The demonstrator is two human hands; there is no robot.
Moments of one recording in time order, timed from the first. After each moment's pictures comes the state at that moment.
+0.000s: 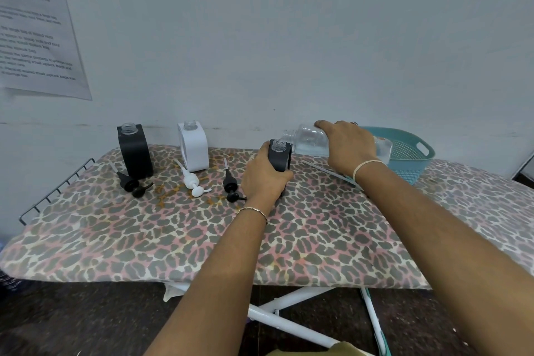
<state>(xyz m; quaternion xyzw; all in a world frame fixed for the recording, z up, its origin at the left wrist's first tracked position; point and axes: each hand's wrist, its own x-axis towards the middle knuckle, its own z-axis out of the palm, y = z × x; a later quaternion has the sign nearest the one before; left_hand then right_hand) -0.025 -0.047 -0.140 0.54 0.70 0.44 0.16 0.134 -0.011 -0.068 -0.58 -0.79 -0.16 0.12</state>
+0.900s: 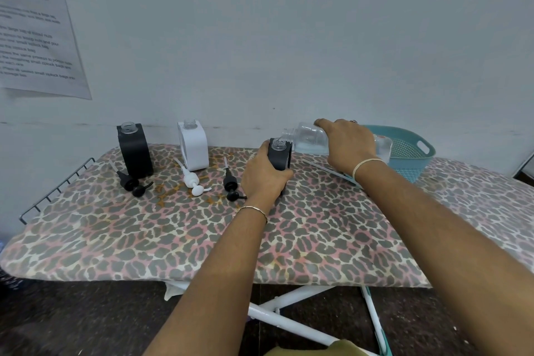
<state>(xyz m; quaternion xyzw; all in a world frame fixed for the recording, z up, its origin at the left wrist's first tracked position) -0.025 -0.048 -0.138 0.53 0.70 0.44 0.16 0.132 -0.014 -0.065 -0.58 -0.79 -0.17 0.12</state>
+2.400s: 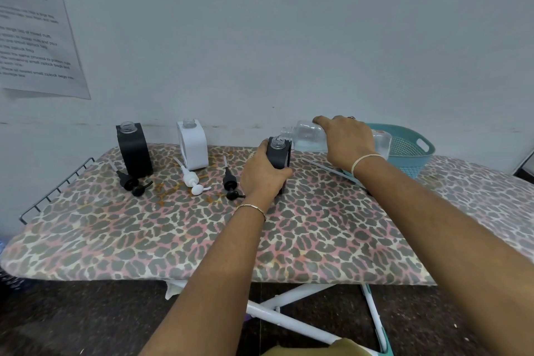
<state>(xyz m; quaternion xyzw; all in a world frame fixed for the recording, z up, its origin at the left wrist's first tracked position) -0.025 -0.046 -0.139 0.54 0.70 0.43 0.16 0.131 -0.013 -0.063 -0.57 -0.79 -0.18 0.11</state>
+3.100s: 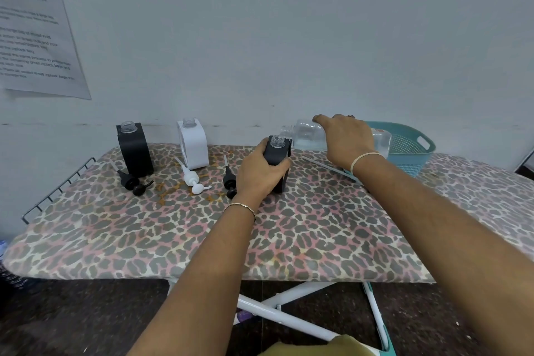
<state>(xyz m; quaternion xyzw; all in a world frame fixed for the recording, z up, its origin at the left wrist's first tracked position) -0.039 -0.050 -0.138 0.58 0.64 0.46 0.20 0.130 -0.014 -0.062 -0.58 -0.79 -0.18 0.11</state>
